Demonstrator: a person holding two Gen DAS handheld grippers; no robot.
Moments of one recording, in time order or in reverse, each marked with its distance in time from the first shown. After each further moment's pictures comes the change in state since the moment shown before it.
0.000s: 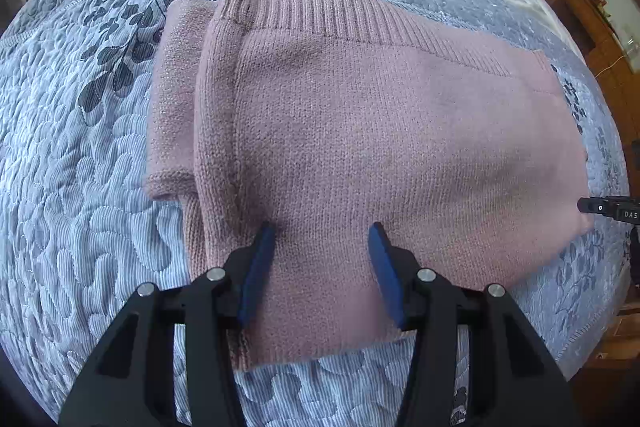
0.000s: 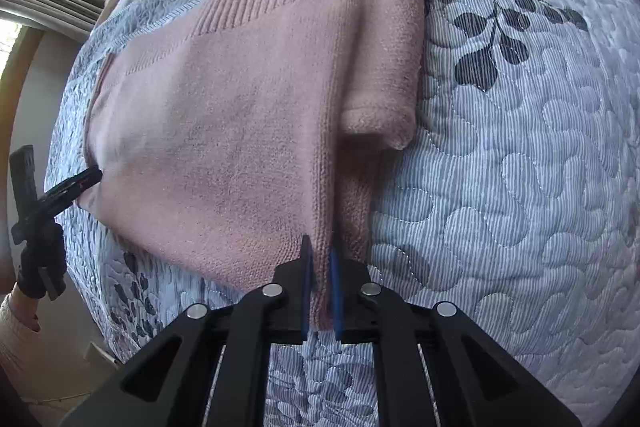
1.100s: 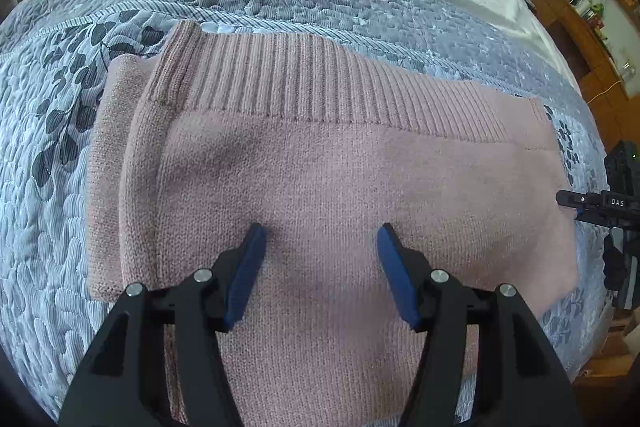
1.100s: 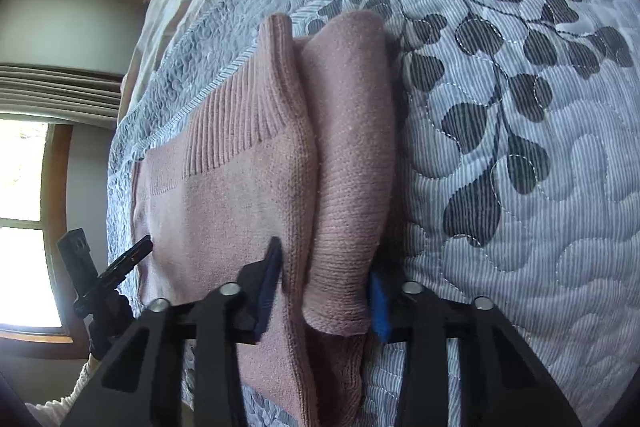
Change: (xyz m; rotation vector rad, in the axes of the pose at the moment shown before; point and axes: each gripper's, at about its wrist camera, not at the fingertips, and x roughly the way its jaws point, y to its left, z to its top) left arm 0.017 -0.029 0.054 -0.038 -0.049 -0.050; right arm 0.006 -0.053 0.069 0.218 -0.094 0.280
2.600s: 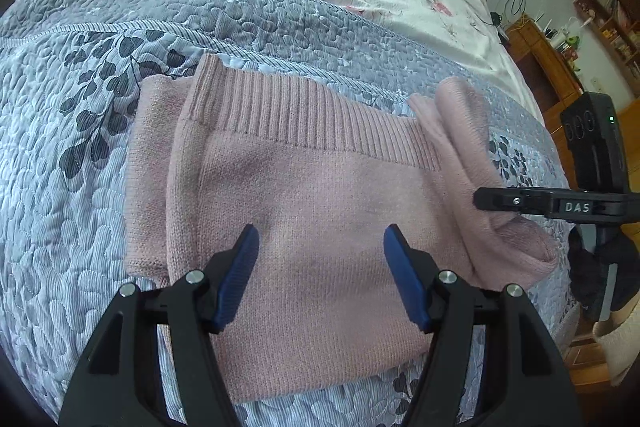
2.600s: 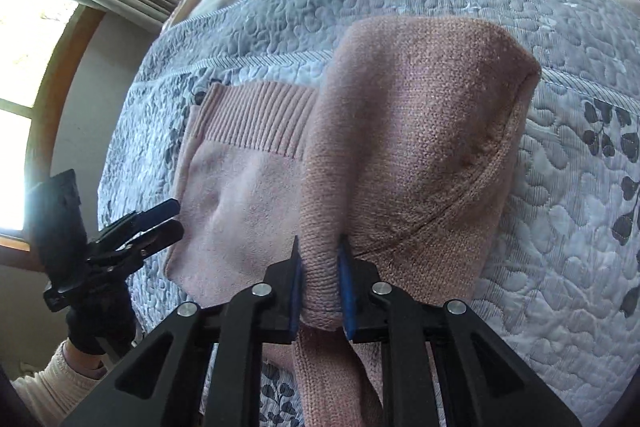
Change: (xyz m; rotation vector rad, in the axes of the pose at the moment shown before) left arm -0.055 0.021 -0.005 -0.059 -0.083 -0.141; right arm 0.076 0.211 -0.009 -0.366 0.120 -0.100
